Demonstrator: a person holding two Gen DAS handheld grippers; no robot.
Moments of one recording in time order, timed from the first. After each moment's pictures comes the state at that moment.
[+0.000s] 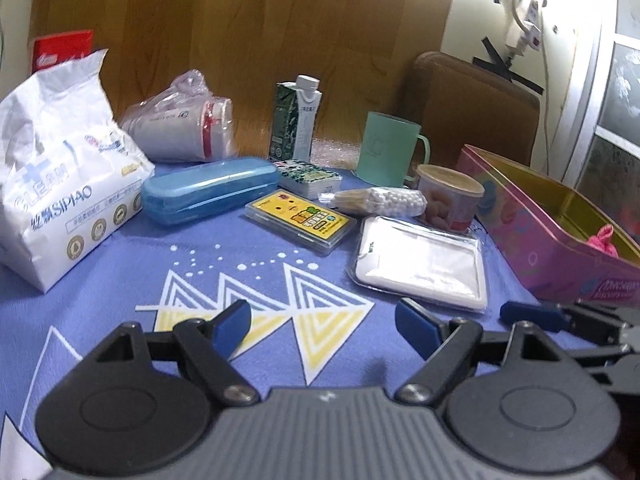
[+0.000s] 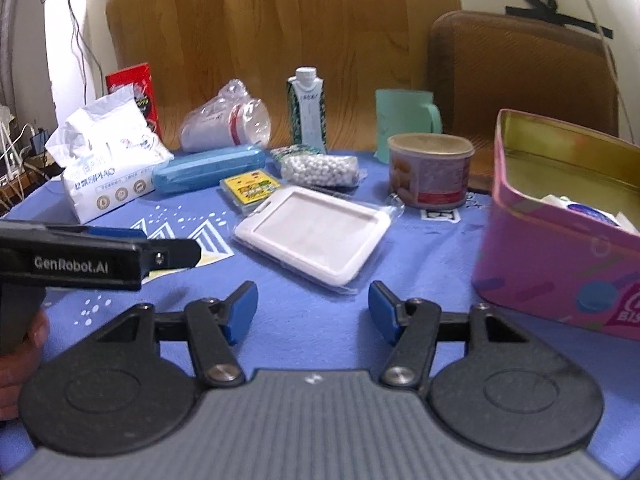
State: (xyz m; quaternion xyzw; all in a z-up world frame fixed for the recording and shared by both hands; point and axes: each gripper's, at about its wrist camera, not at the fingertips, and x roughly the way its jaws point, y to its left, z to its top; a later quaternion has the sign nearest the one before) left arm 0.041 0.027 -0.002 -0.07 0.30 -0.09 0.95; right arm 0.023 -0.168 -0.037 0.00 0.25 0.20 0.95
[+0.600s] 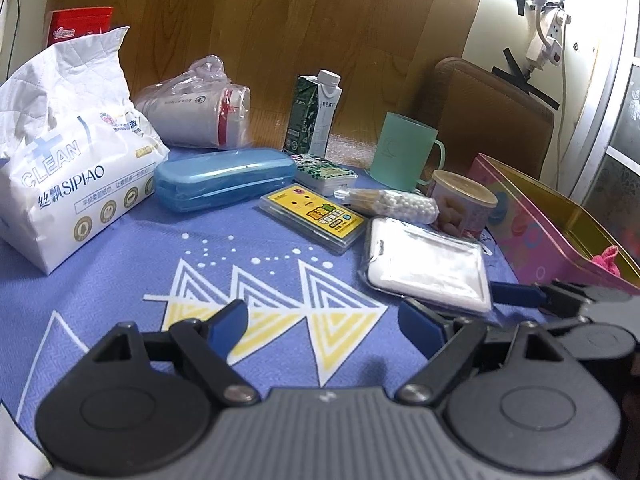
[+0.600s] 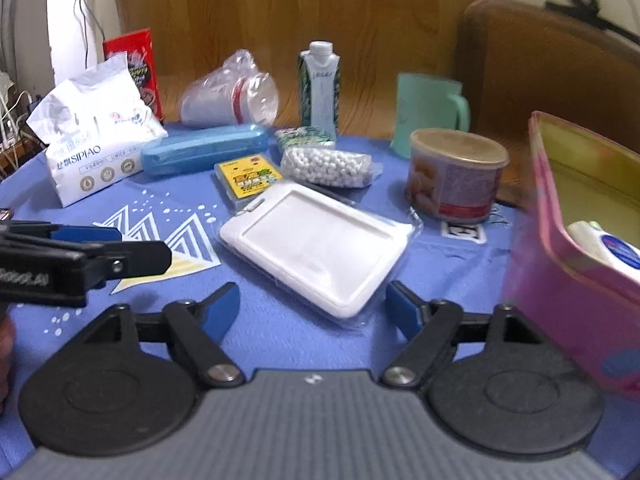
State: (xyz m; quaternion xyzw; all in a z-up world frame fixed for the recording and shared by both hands) left arm 0.045 0.035 -0.004 -0.09 0.31 -0.08 0.94; right arm 0.066 -0.151 -0.035 -0.05 0.29 0.22 0.93
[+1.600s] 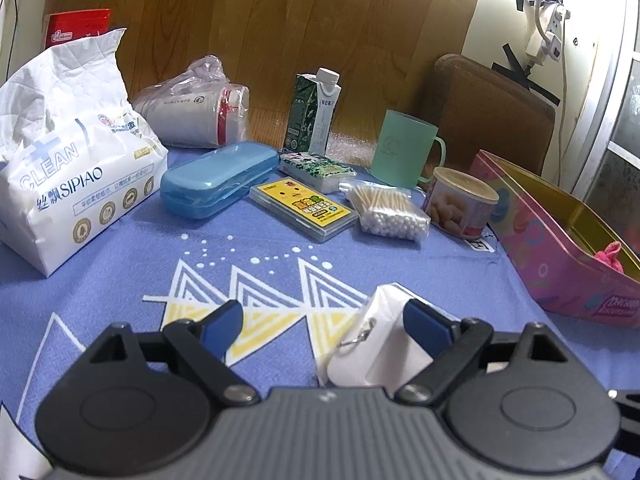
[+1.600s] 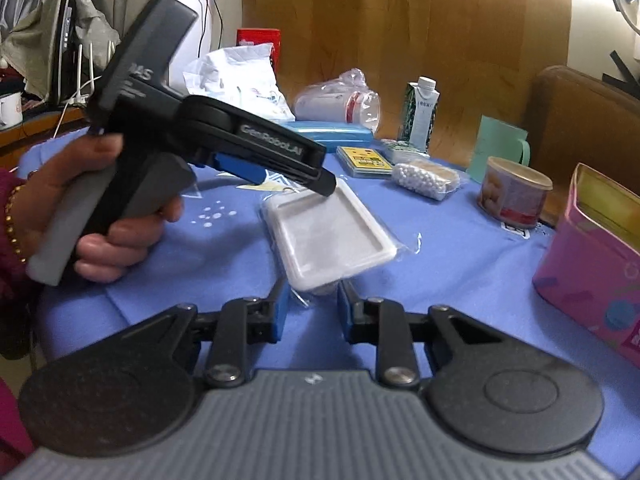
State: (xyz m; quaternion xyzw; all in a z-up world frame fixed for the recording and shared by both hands) left arm 0.046 0.031 -0.006 -0.08 0.31 -0.08 0.94; right arm -0.049 -0.149 -0.041 -0.12 0.22 0.31 0.92
